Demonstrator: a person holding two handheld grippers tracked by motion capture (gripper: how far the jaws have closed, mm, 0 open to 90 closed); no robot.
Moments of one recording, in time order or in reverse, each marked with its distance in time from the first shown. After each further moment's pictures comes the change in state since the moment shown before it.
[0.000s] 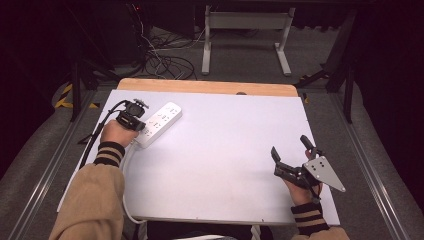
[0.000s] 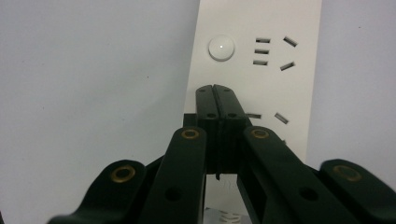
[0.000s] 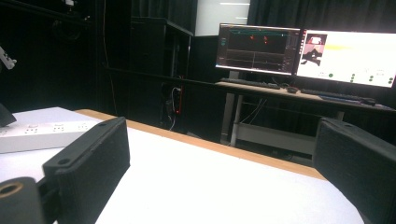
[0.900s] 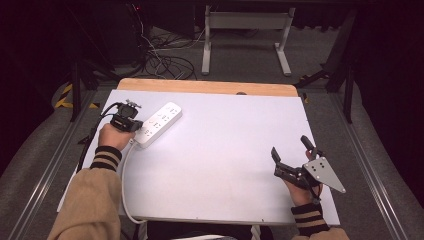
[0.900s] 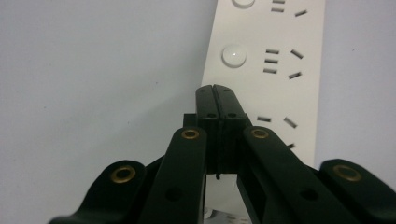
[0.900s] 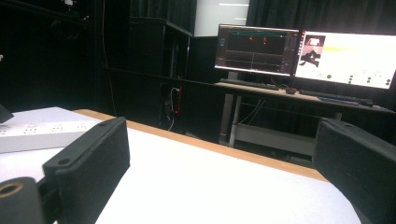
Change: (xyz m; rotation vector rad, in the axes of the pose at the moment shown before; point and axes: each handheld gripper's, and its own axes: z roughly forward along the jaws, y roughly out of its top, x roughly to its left) left arm 0.012 -0.019 0.001 -0.121 -0.045 -0.066; right arm 0.001 0.001 -0.002 0.000 -0.006 -0.004
